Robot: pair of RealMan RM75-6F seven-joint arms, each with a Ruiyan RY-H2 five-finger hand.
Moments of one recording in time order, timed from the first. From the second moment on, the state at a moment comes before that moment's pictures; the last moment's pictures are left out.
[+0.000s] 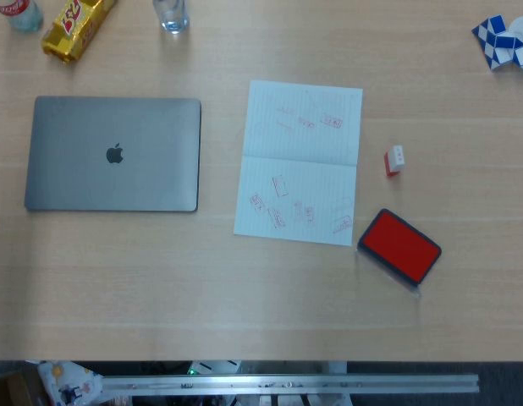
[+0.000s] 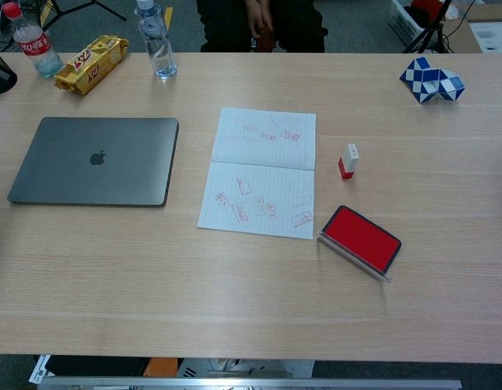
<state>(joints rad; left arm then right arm) -0.10 -1.13 -0.05 -1.66 1.45 1.48 0.18 0.10 -1.12 0.06 -1.63 -1.47 1.42 -0.14</state>
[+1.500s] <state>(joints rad) -0.09 -1.12 -0.03 -1.67 1.48 1.46 0.18 0.63 -1.46 0.14 -1.56 -1.05 0.91 -0.76</state>
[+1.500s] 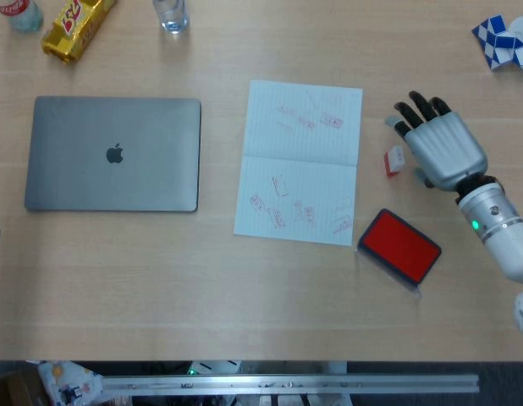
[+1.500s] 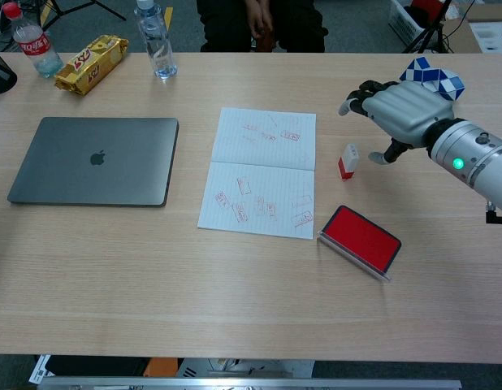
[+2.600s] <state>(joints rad) -0.10 -1.12 -0.02 -1.66 1.46 1.43 0.17 0.68 -1.48 0.03 -1.52 -0.90 0.95 -0.80</state>
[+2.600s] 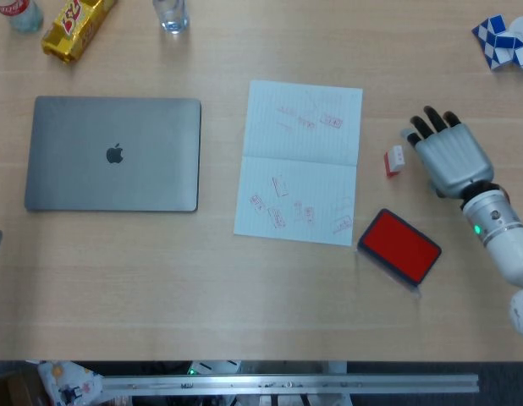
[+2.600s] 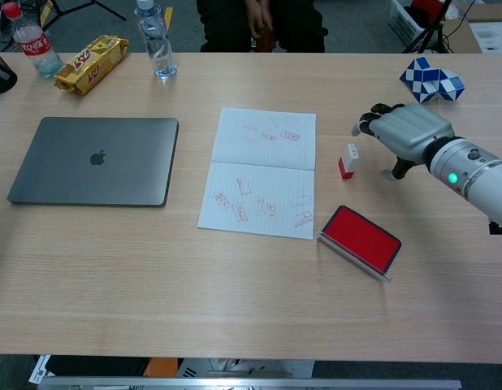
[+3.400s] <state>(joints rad) -0.09 -1.12 -0.02 -1.66 1.45 1.43 0.17 0.71 -1.53 -0.01 -1.50 -0.91 0.94 -0.79</state>
